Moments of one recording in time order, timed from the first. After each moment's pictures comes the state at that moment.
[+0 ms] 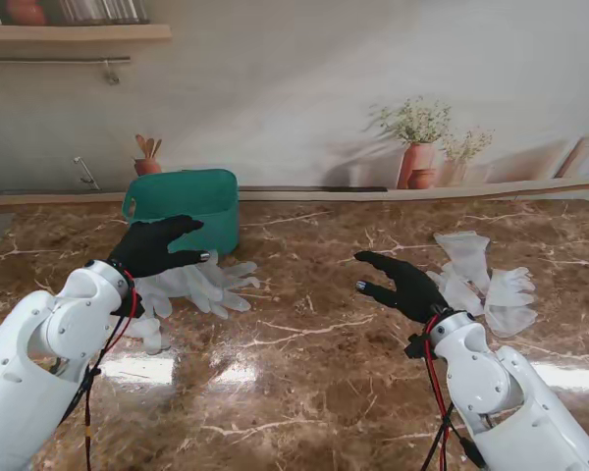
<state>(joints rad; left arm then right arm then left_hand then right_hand) 1.48 -1.07 -1.38 -1.65 0.75 -0.07 -0.21 -1.62 -1.11 1.35 -1.57 -0.52 -0.20 -0.03 0.55 -0.09 0.01 -0.05 0.42 0.05 0.11 0.16 0.34 0.00 0.19 0.19 0.30 0.10 0.17 0.37 -0.05 0.21 0.66 0.43 0.05 -0.27 0.71 -0.03 0.43 -0.02 0.14 0.42 0.54 -0.04 0.10 0.15 0.53 -0.08 0.10 0.19 0.28 -0.04 0.60 0.29</state>
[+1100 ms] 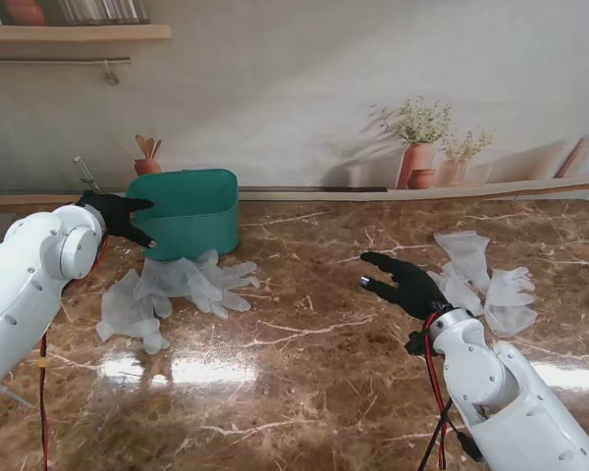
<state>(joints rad) 1.01 -0.99 -1.14 -1.20 1.10 0.06 -0.41 -1.58 -1.11 1.32 -1.51 -0.49 -0.14 -0.03 0.57 -0.36 0.01 -0.04 0.31 -0.12 0.04 0.11 0.81 -0.07 0.68 0.74 0.74 0.22 0.69 0.97 0.14 0.26 0.95 0.65 0.06 -0.27 0.69 -0.03 0.44 -0.02 0.15 0.42 0.55 -0.04 0.11 0.16 0.53 -0.06 0.11 0.20 0.28 0.01 0.63 0.30</state>
